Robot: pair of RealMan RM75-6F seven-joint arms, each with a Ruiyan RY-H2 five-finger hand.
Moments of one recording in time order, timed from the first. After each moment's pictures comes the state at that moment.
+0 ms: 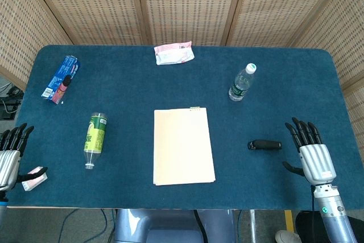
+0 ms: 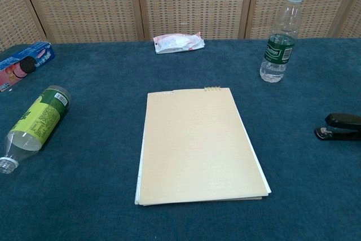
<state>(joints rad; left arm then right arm) -0.10 -1.12 -0.04 -1.67 1.43 1.43 0.11 0.20 -1.25 0.08 -1.51 -1.55 1.46 -0.02</state>
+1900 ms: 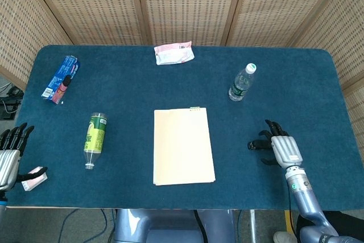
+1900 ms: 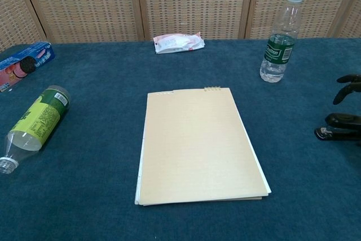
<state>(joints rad) -0.11 -1.10 -0.04 -1.68 1.42 1.42 0.11 0.37 -1.44 0.14 -1.38 -1.27 1.07 -0.10</state>
